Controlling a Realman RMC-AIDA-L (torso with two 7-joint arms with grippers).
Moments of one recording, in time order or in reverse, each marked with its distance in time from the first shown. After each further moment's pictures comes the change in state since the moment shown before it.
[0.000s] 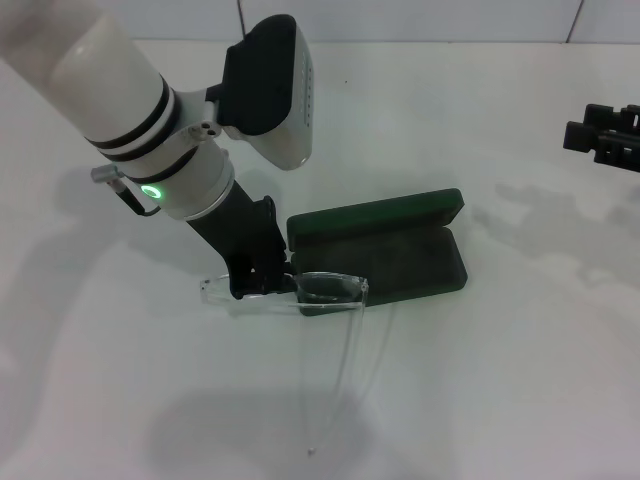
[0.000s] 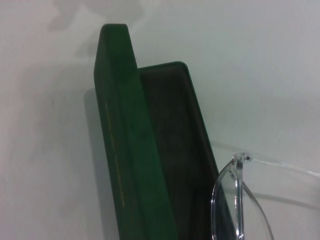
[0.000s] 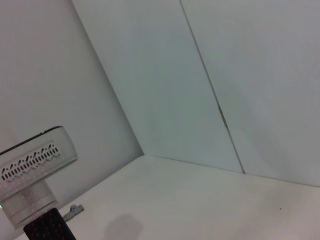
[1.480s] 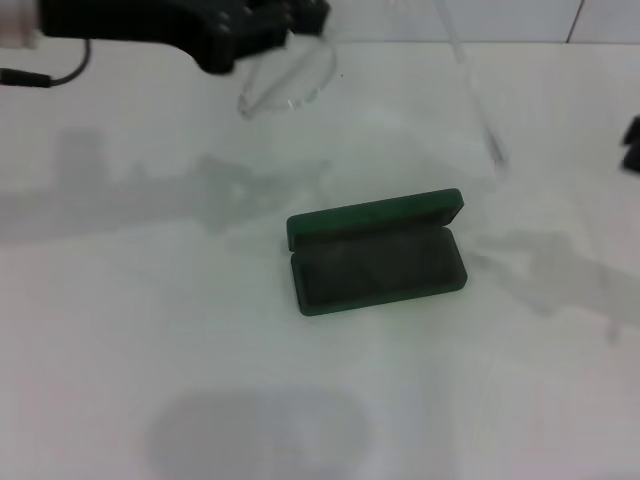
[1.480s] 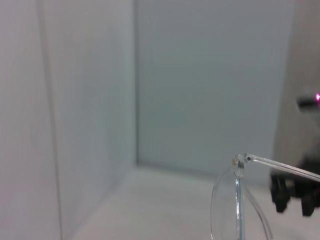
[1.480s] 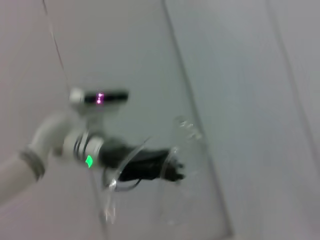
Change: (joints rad) left arm 0.240 0.006 -0.570 0.426 -0.633 0.228 -0.132; right arm -0.015 0.003 0.164 0.221 0.192 -0.391 -0.328
